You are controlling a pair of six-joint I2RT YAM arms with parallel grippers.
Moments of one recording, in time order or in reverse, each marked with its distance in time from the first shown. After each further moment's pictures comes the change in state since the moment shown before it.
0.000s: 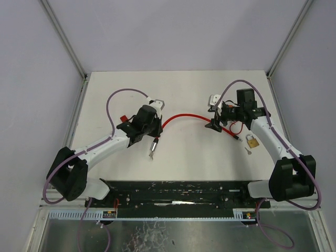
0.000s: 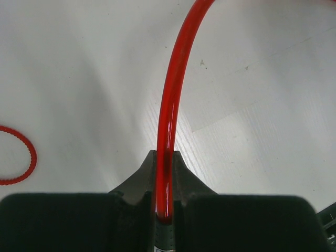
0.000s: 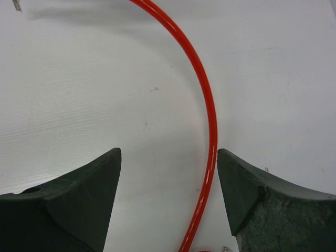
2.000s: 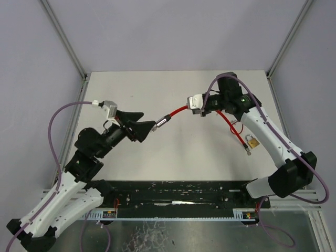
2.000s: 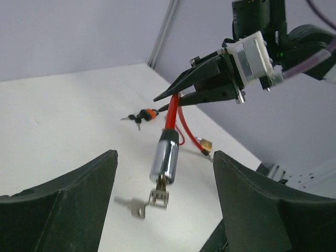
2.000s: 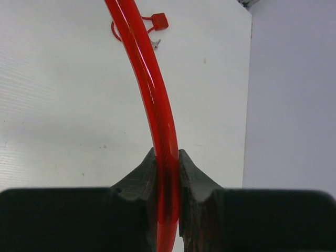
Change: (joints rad) left arm -0.009 -0.724 -0.109 0.203 0.141 -0.091; right arm 0.290 0.089 0.344 -0.137 0.083 -0.324
